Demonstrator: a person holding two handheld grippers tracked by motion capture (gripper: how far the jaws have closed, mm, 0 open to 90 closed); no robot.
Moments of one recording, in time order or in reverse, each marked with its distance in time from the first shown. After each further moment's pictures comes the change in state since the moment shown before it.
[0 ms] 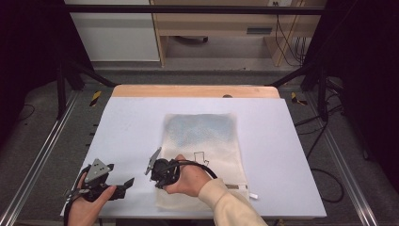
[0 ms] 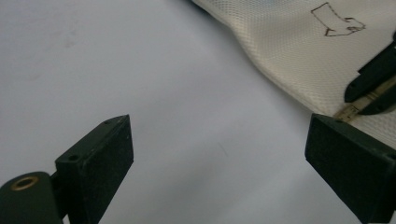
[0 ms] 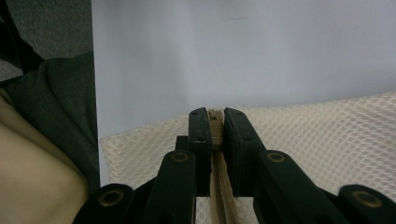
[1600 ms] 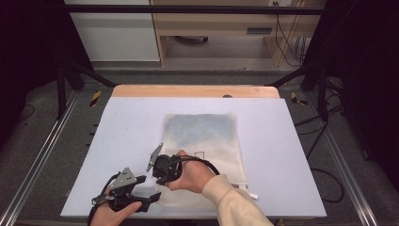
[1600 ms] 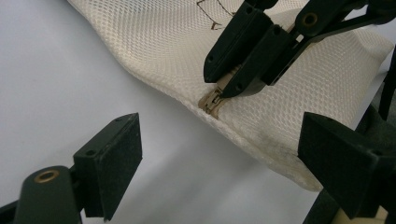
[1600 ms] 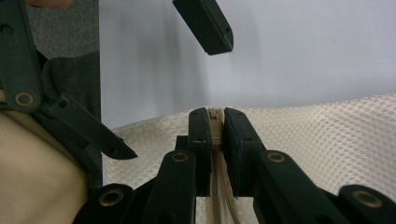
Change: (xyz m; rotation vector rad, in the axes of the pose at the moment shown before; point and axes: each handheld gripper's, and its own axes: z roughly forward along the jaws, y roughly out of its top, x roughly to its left) left arm -0.055 0.003 0.030 0.023 -0.272 0.006; right arm -0.003 0.003 -0.018 -0.014 -0.008 -0.037
